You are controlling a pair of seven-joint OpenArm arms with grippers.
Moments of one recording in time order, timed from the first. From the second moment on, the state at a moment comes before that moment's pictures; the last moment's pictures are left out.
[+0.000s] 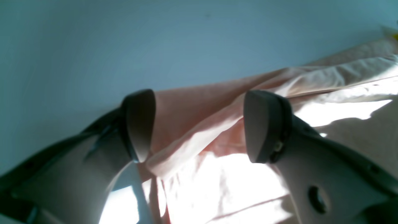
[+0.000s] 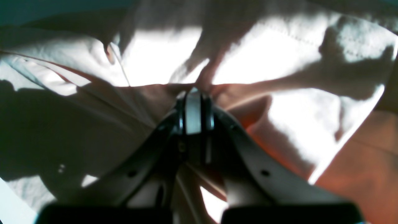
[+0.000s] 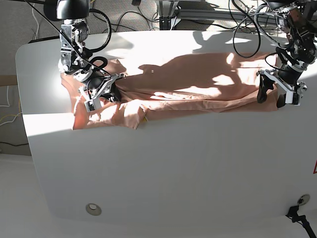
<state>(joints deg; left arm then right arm) 14.1 -15.4 -33.3 93.6 -22.9 -41.9 31.4 -7.1 12.3 5.2 79.7 24.7 27.3 -29.4</state>
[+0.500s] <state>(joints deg) 13.2 -15.6 -43.1 78.1 -26.2 -41.8 38.8 -6.8 12.2 5.2 79.5 24.3 27.1 -29.7</state>
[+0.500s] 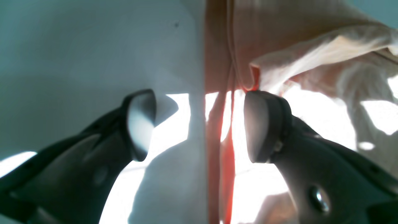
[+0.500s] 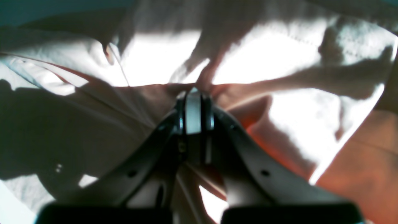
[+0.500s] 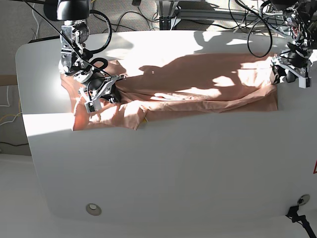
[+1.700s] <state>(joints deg) 14.8 -1.6 -22.5 105.5 -31.6 -41.6 52.9 -6.8 10.1 5.4 79.5 24.2 26.0 -29.4</state>
